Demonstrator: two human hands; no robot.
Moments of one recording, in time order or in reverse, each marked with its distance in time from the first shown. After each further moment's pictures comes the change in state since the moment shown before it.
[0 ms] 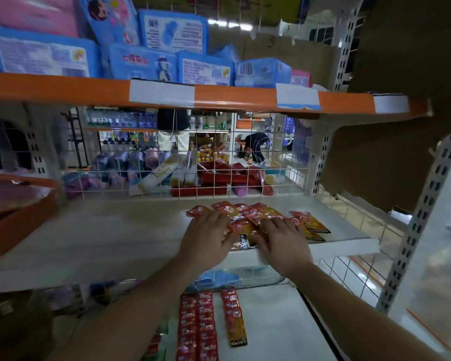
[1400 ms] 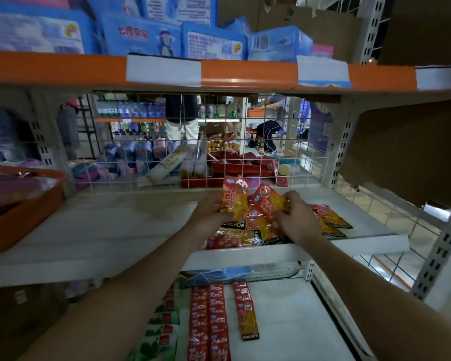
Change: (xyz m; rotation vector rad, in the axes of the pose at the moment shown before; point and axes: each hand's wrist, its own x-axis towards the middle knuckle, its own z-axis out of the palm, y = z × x) left_hand 0.029 -0.027 -0.003 -1.224 -0.104 -0.467; right_hand 0.054 0.002 0.001 0.594 -0.081 0.295
